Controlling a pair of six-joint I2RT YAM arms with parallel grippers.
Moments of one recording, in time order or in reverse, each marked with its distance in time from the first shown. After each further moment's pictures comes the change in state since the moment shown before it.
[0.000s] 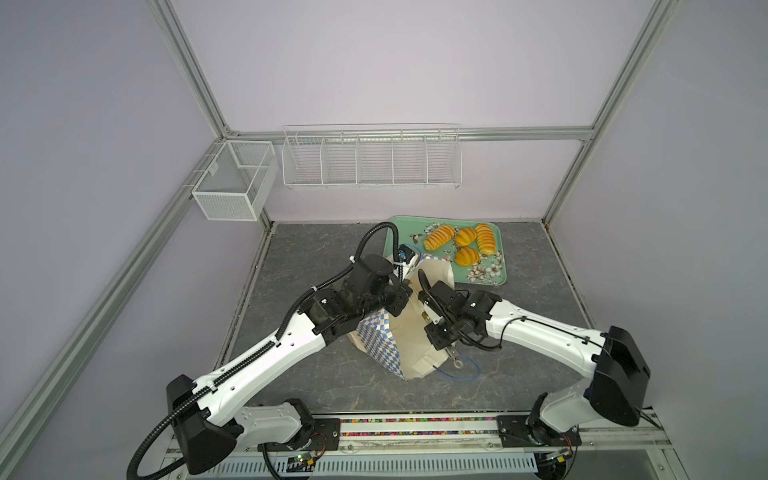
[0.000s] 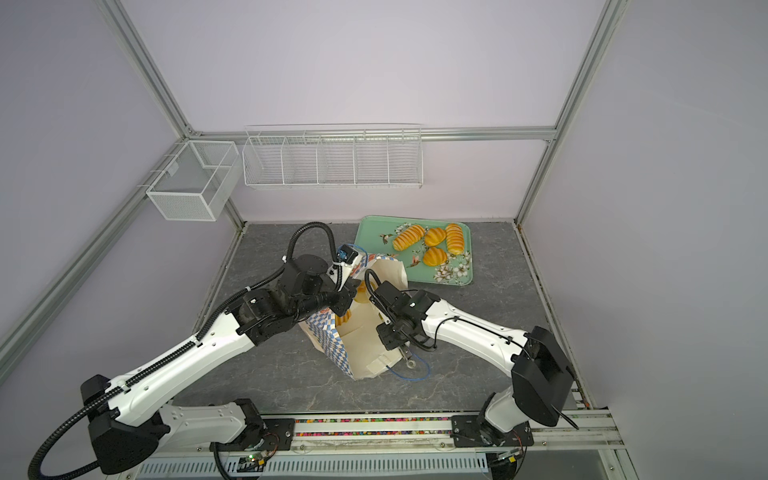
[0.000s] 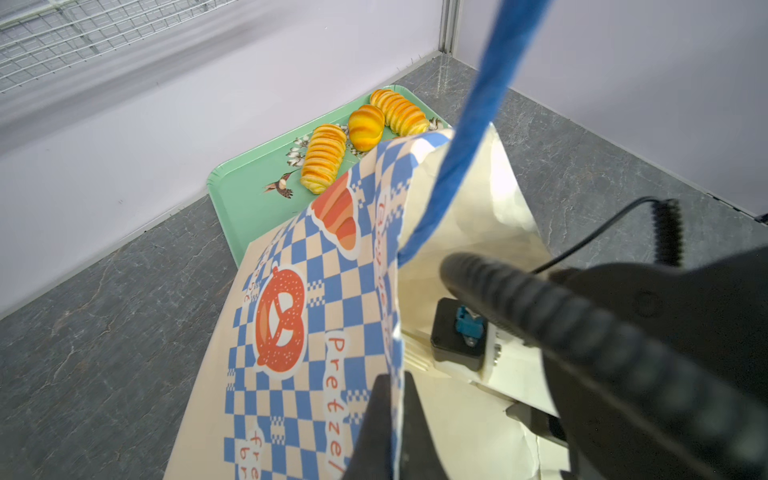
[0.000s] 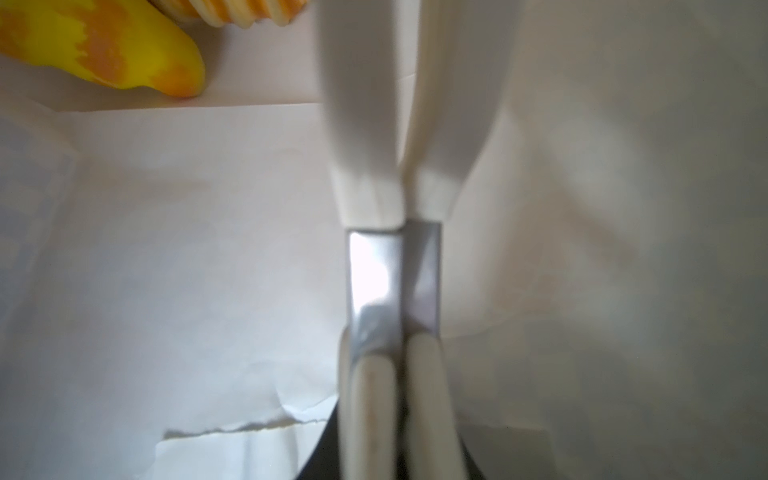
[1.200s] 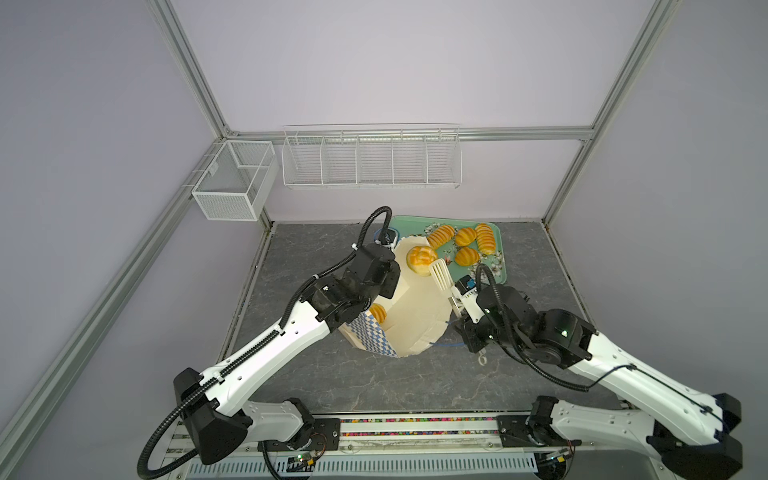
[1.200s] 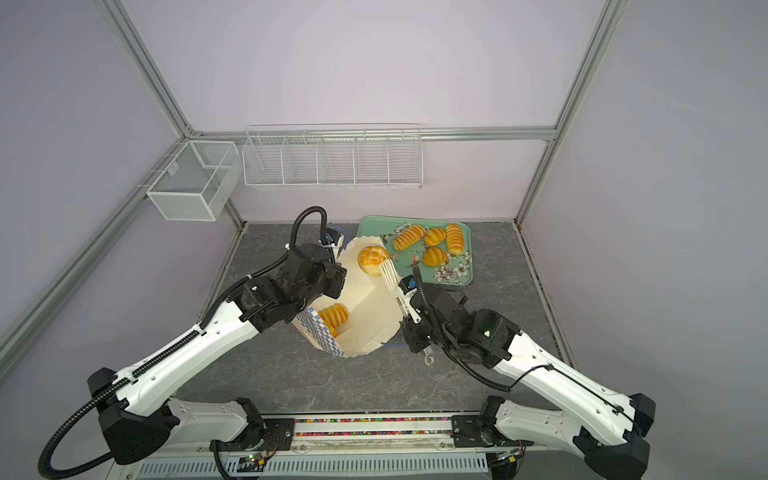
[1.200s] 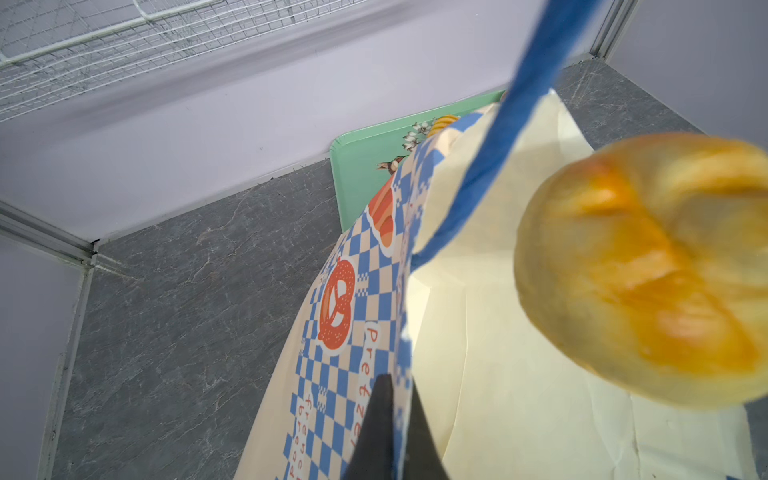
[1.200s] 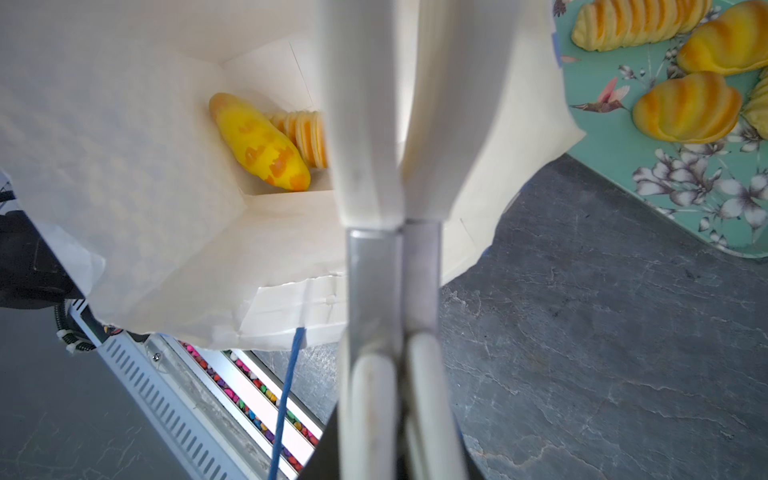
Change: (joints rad) left arm 0.042 0.064 0.114 -0.114 -0.271 -0.145; right arm 0.050 -0.473 -0.019 -0.037 0.137 -0.008
